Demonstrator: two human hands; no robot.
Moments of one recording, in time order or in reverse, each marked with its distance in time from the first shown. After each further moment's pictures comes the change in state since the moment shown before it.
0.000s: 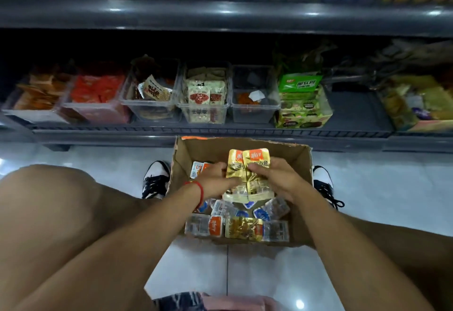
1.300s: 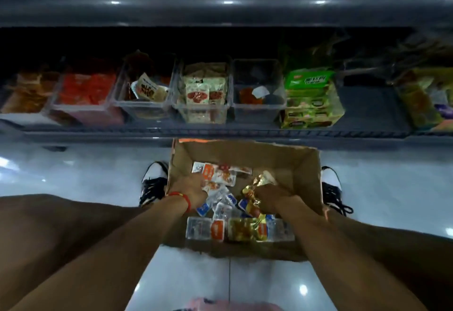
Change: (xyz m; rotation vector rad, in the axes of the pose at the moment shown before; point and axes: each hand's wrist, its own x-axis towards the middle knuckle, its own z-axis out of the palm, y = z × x) left_hand 0.045 -0.055 -0.032 0.571 0.098 -0.131; right_hand 0.056 0.052 0.001 -1.484 -0.249 0.069
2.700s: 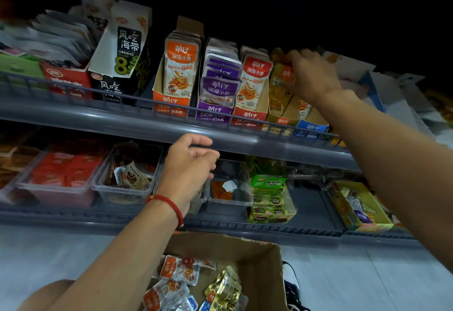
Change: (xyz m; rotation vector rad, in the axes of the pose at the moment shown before) left_hand -0.110 0.121 -0.220 -1.268 0.475 0.468; right_hand -0.173 -0.008 -0.469 -0.514 1.298 0.179
